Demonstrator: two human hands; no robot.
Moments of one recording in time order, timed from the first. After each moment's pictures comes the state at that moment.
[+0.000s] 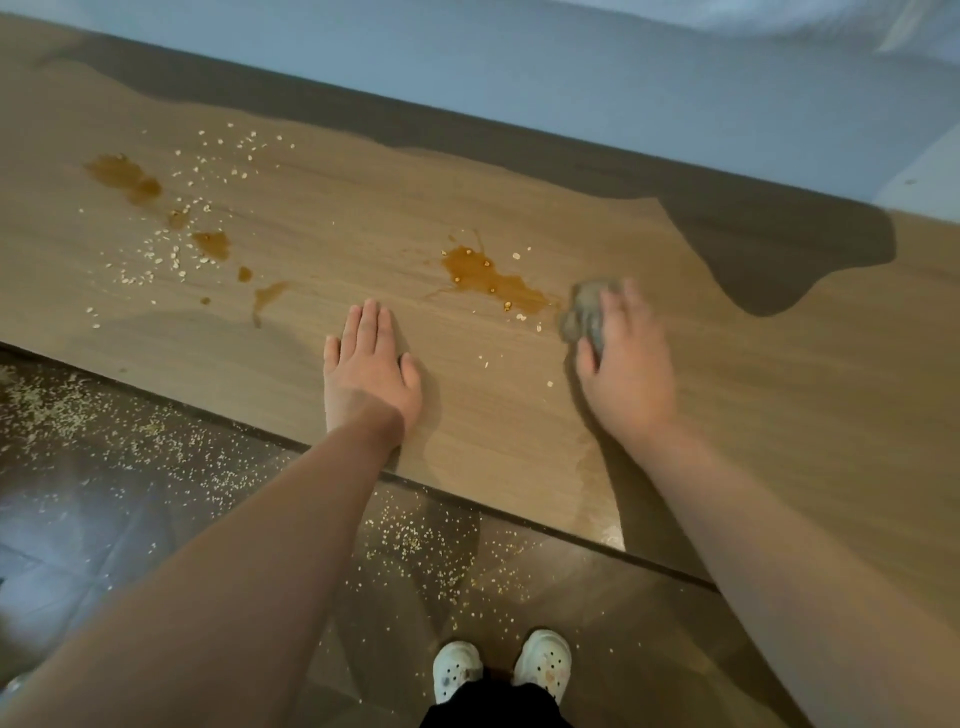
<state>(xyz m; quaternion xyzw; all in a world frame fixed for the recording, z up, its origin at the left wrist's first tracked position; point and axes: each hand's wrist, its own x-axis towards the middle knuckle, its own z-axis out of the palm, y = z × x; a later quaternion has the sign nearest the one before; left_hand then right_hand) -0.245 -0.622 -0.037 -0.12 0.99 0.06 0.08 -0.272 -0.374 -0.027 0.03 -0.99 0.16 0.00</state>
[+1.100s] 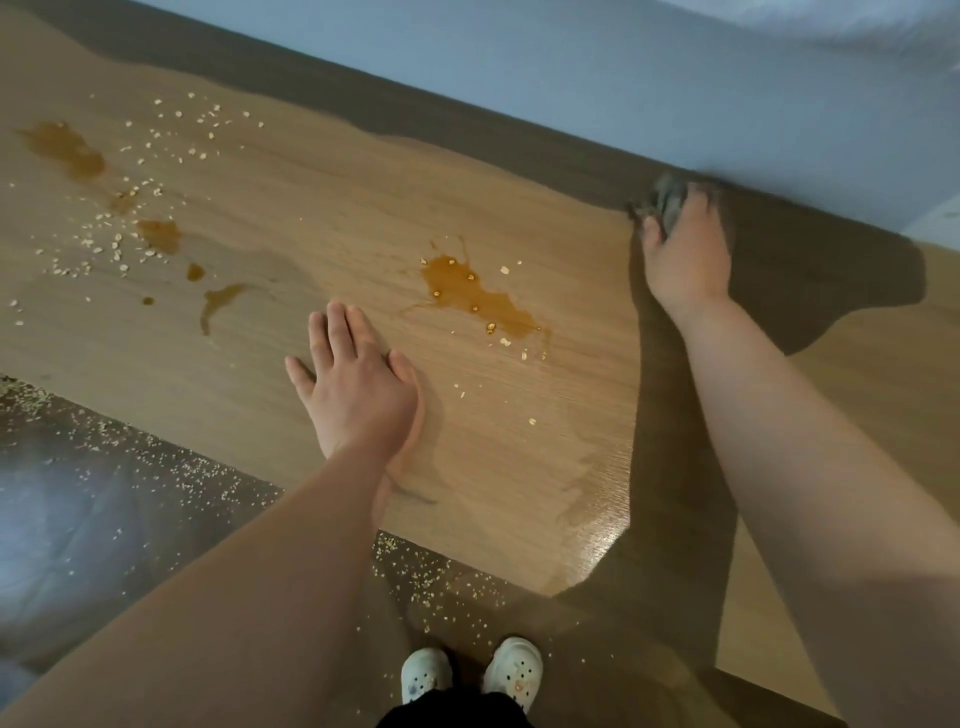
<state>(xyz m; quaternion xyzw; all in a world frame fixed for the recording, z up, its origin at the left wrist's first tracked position) -0.267 -0.591 -0.043 -0.25 0.96 0.12 0.06 -0.439 -0.323 -0.043 -0.08 -0.97 0.23 0.05</state>
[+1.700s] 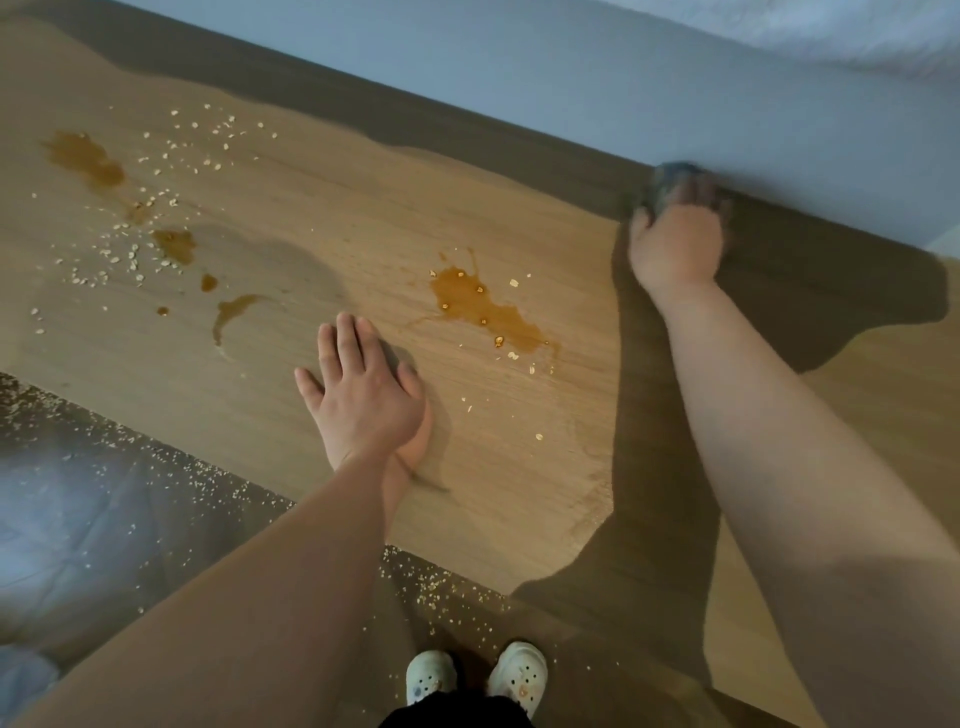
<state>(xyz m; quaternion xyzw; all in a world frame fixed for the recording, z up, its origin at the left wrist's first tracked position) -0.271 -0.592 -0.040 -0.25 0.95 0.12 0.10 -0.454 -0.354 -0.028 -0.09 -0.99 0.12 0.04</state>
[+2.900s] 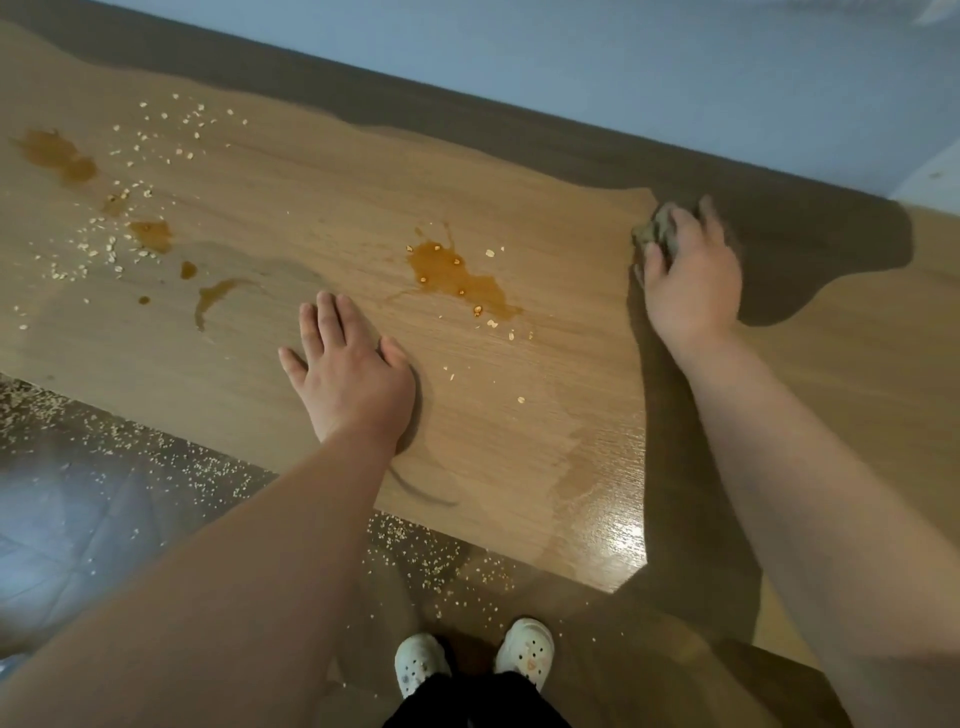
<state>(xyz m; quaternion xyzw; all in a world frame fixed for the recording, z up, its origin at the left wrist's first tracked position) -0.265 -0.588 -0.046 -0.26 0.96 0.11 0.04 -0.373 -0.309 -0.033 -0.07 -0.98 0.18 0.05</state>
